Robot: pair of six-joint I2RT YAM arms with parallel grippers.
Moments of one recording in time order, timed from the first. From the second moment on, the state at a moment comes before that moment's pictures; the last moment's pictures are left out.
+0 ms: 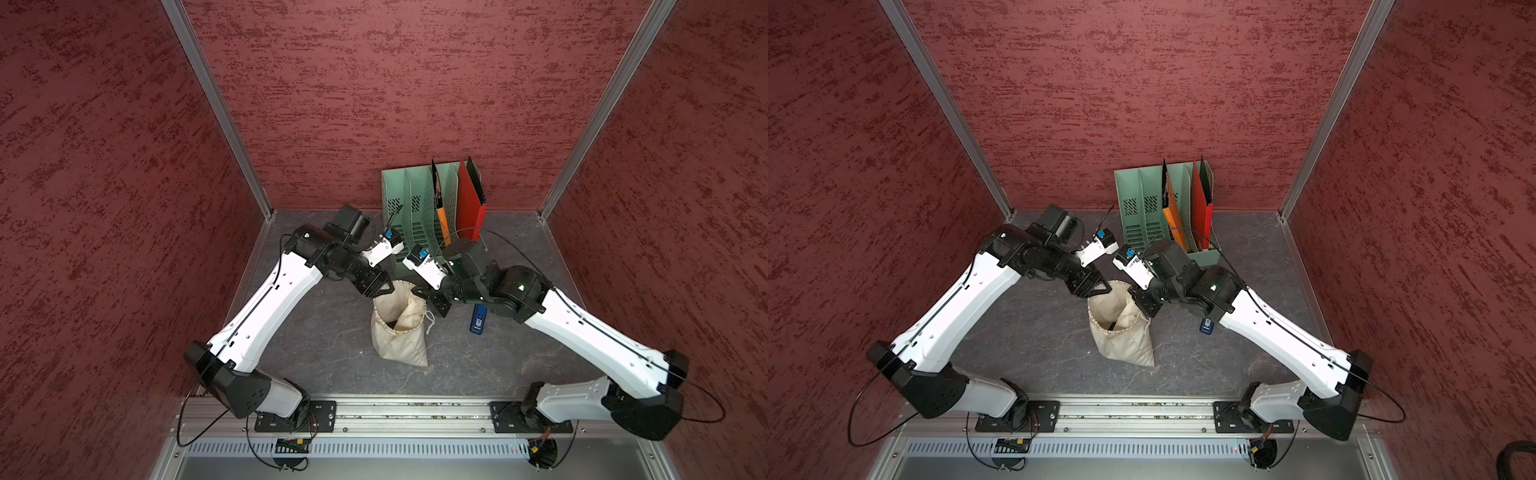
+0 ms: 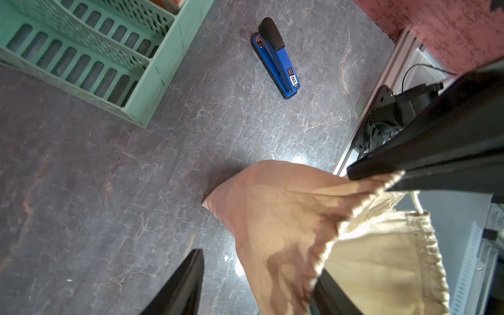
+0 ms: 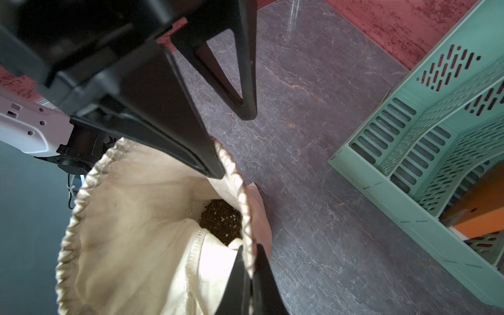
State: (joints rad) left arm -0.54 1.45 1.68 -1.32 0.42 0.25; right arm 0.89 1.32 1.45 -0.85 -0.14 -0.04
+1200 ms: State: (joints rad) left arm -0.56 1.46 1.70 -1.31 0.41 0.18; right arm 0.81 1.35 1.53 -1.05 -0.39 0.12
